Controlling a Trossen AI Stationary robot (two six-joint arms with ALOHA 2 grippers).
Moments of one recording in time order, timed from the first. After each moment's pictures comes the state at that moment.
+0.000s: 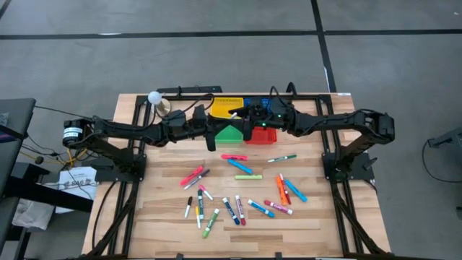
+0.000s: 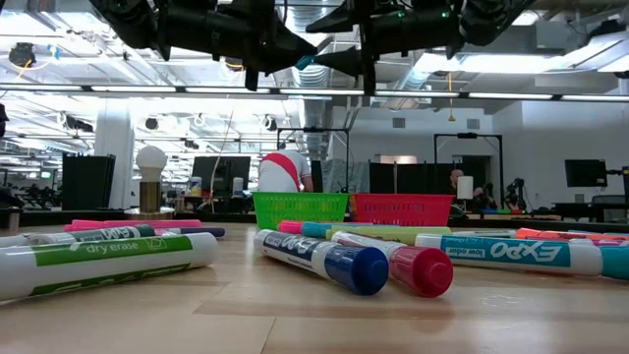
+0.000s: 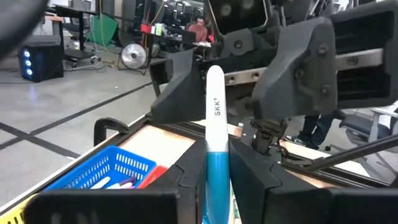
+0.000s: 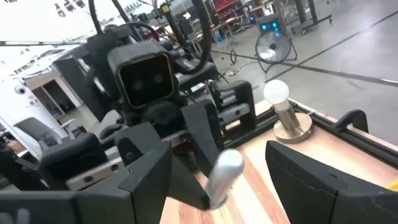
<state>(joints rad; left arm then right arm) 0.16 1.36 0.71 0.65 -0.09 -0.16 -0.24 1.51 0.96 0.50 -0.11 0.38</state>
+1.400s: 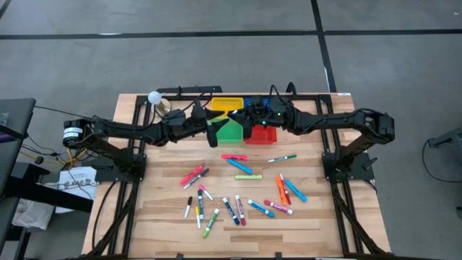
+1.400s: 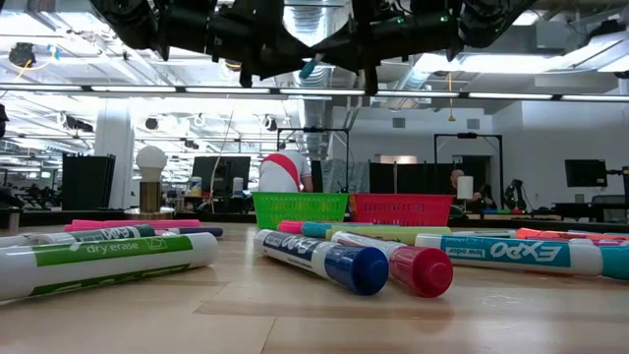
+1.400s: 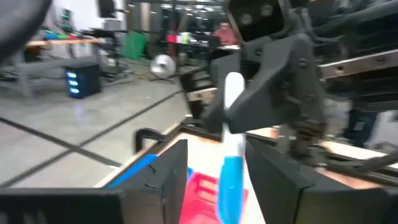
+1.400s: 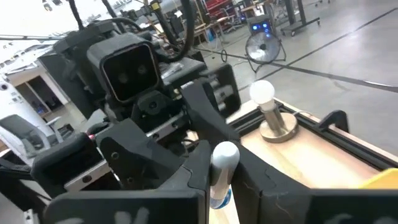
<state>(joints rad) 0.17 1.36 0.71 0.65 -0.21 -0.03 -0.27 1.52 0.95 0.49 -0.10 0.36</state>
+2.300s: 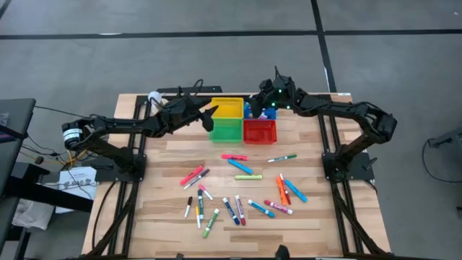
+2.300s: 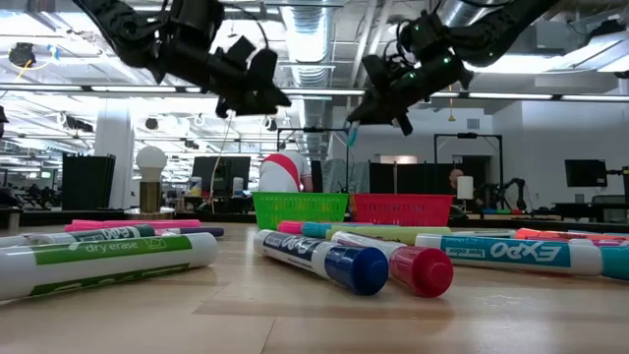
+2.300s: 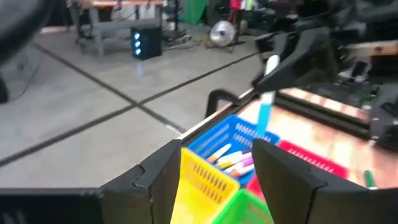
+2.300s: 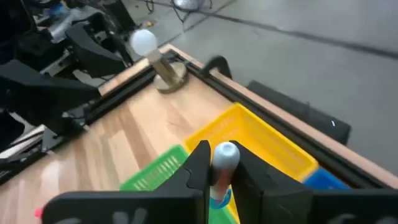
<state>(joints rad) 0.38 1.36 0.65 0.54 -0.24 -0.09 -0.59 1.52 0.95 0.15 -0.21 0.25</state>
